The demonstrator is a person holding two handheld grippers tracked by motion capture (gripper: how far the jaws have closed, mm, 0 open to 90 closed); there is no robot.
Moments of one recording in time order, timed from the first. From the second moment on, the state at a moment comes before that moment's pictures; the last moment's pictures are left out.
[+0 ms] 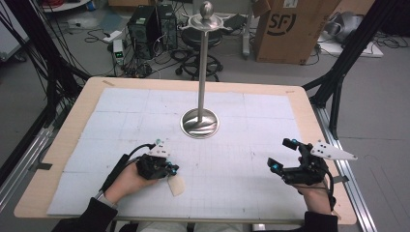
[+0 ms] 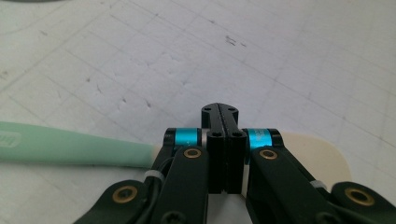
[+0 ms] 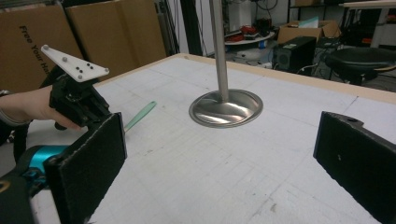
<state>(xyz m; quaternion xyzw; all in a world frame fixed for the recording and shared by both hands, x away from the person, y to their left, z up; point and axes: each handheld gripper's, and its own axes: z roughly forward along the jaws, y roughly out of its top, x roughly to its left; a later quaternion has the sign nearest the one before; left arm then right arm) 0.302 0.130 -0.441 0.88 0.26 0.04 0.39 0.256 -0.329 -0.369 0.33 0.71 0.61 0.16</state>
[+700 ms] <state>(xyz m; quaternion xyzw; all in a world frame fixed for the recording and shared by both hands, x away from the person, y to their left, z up) 0.274 0.189 -0.430 0.87 0.25 0.05 0.42 0.263 -0.323 -0.365 0.32 0.71 0.61 0.16</state>
